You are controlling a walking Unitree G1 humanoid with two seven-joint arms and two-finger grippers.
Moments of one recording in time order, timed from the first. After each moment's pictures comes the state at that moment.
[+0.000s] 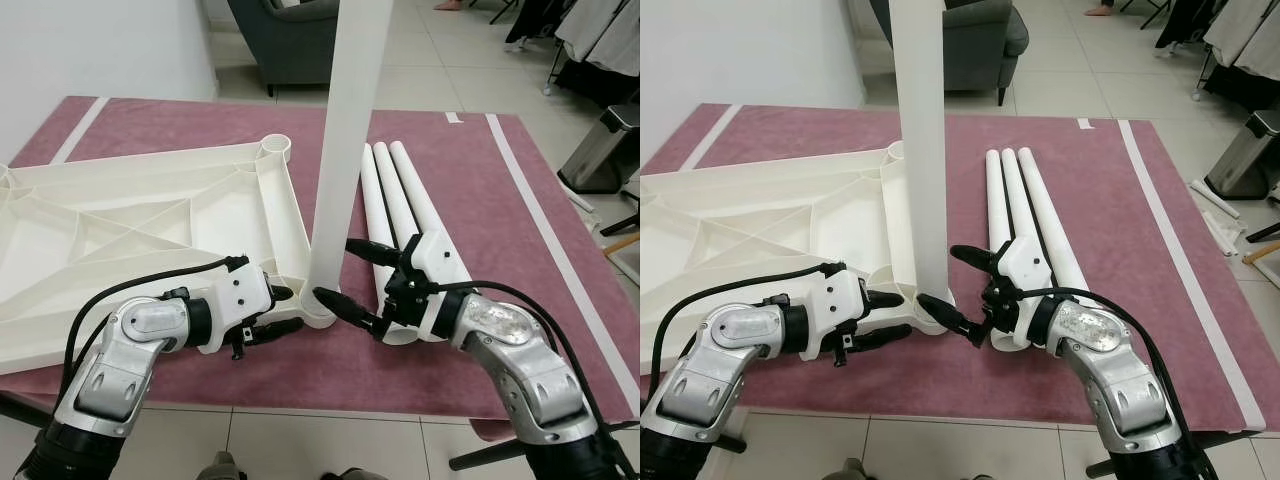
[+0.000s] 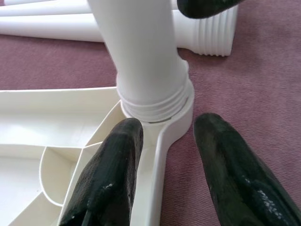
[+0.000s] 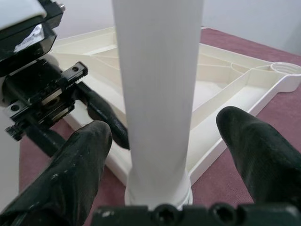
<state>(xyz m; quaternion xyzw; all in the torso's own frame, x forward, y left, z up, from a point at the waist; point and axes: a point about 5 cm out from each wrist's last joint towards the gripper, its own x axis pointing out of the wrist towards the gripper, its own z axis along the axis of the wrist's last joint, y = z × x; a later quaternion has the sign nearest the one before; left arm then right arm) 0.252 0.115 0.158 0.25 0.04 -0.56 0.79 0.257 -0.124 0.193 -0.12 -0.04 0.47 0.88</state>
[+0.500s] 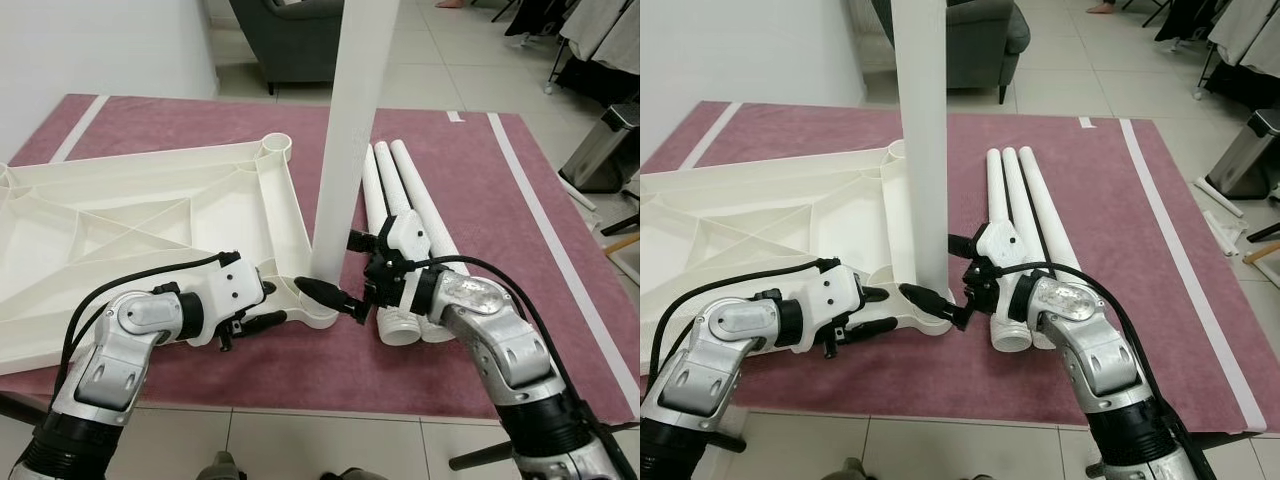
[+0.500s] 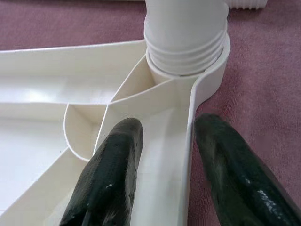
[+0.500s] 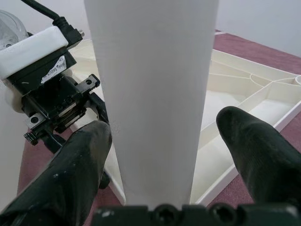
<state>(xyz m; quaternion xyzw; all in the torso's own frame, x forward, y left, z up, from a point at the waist) 0.264 0.131 0.152 0.29 0.08 -0.53 0.79 0.276 -0.107 0.195 -0.12 -0.04 0.51 0.85</state>
